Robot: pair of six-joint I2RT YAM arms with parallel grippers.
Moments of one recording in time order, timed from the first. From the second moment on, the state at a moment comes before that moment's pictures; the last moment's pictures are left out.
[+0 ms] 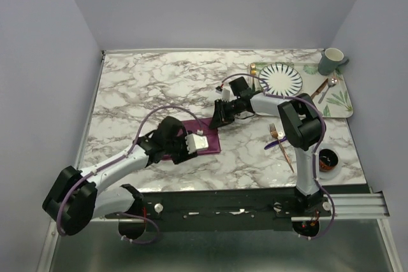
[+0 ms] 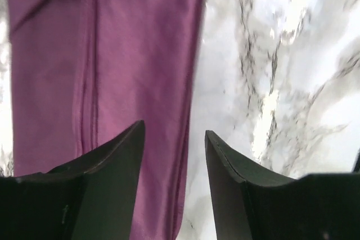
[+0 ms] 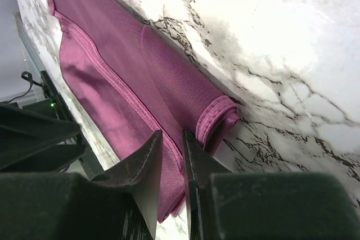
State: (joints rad) left arm -0.60 1.16 0.61 -0.32 0.38 0.60; right arm 0.50 2.11 1.33 -0.23 -0.75 0.35
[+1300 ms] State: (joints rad) left arm -0.87 1.27 0.63 -0.32 0.15 0.69; right arm 0.50 2.06 1.25 -0.24 -0.75 0.28
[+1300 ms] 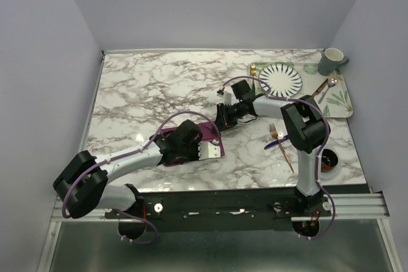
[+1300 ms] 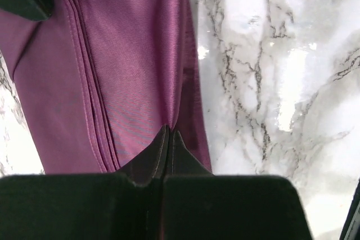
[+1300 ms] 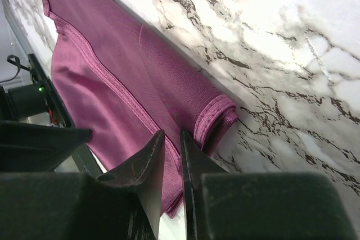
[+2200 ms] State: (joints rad) left arm -0.84 1.35 0.61 -0.27 0.18 0.70; right arm 0.50 2.06 1.26 -0.26 -0.75 0.26
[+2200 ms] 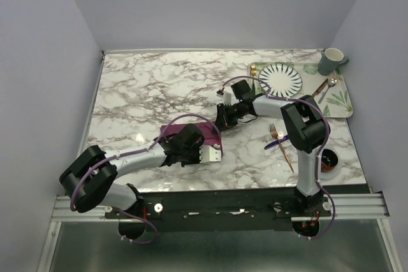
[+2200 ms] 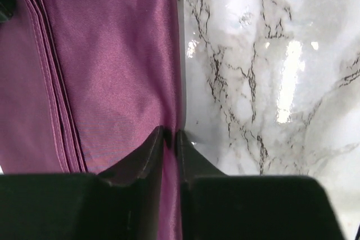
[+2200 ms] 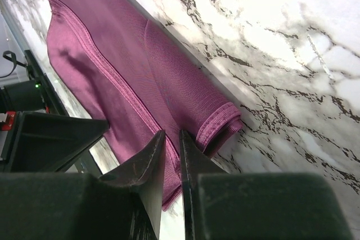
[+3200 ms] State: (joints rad) left arm -0.54 1.64 1.04 -0.68 0.58 0.71; right arm 0.50 2.06 1.26 -0.26 -0.75 0.19
